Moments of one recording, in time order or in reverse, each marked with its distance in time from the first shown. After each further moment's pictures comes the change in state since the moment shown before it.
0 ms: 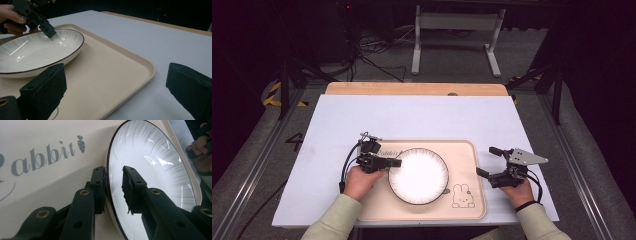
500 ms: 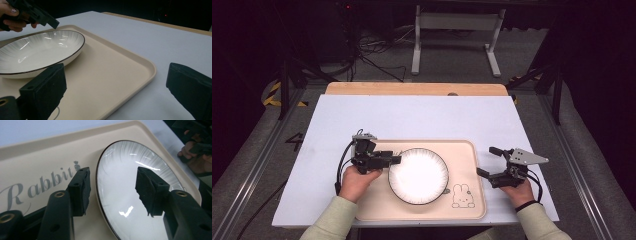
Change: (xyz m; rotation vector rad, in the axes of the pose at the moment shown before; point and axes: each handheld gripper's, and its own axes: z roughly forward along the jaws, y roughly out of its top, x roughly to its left) left arm -0.013 -0.005 -0.025 -0.176 0.012 0.179; right arm -0.001 0.000 0.000 -0.004 0.008 0.006
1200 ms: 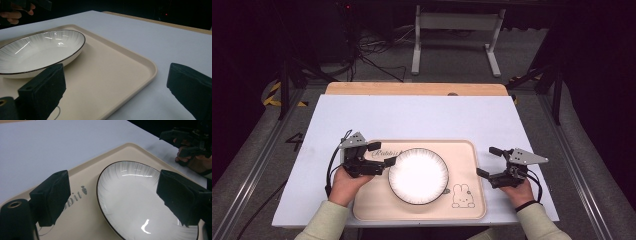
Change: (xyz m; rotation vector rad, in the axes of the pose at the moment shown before) left arm -0.011 -0.006 -0.030 -0.163 0.052 0.224; right arm 0.000 0.000 0.000 0.004 0.002 0.003
